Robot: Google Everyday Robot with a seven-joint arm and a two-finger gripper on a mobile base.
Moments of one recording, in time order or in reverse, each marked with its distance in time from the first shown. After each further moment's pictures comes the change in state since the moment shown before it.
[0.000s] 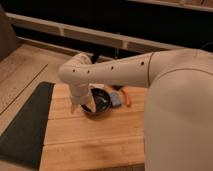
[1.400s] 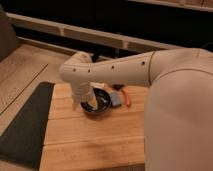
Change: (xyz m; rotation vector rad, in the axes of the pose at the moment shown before) arm -0.027 -0.026 -0.017 0.050 -0.080 0.007
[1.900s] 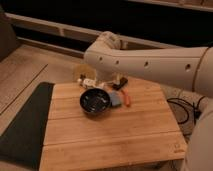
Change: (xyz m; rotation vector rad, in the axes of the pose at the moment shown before) arm -0.068 -0.104 -0.076 0.052 -0.314 0.026
